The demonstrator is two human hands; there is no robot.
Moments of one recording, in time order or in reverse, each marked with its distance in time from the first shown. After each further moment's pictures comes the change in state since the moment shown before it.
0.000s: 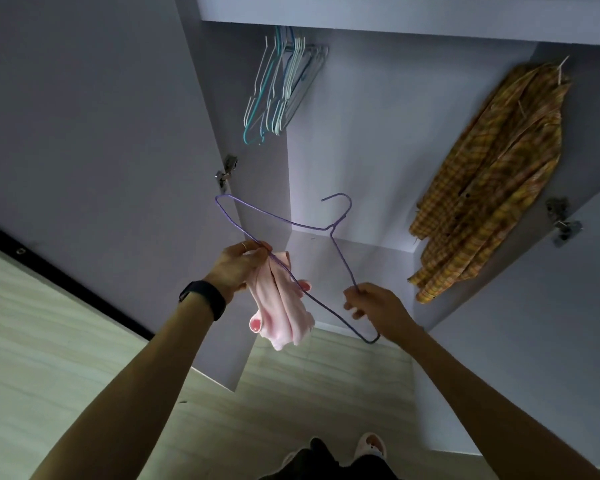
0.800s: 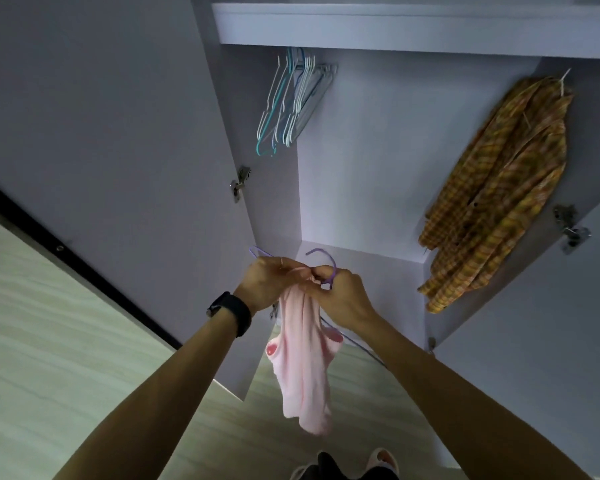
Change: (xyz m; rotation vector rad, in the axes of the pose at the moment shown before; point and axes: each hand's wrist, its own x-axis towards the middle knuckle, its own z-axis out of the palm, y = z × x) left_hand -0.030 0.001 0.025 0.314 -0.104 0.220; right_hand 0.010 -0.068 0.059 -0.101 0.094 -0.233
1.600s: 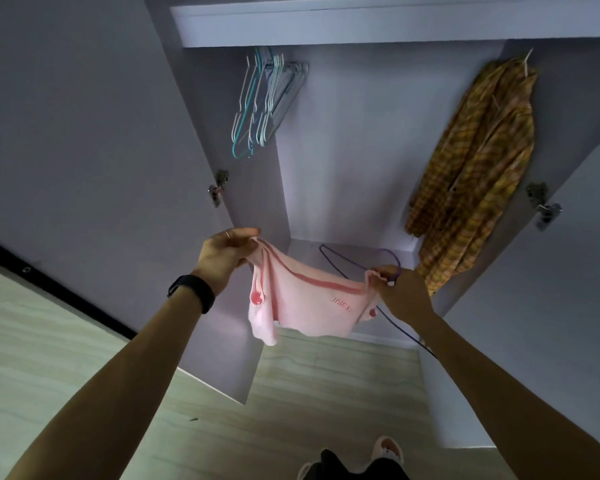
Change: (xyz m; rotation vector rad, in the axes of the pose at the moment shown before) left_hand 0.026 0.007 -0.040 -0.452 0.151 -0.016; right_hand -0.019 0.089 -0.088 -0.113 0.286 0.066
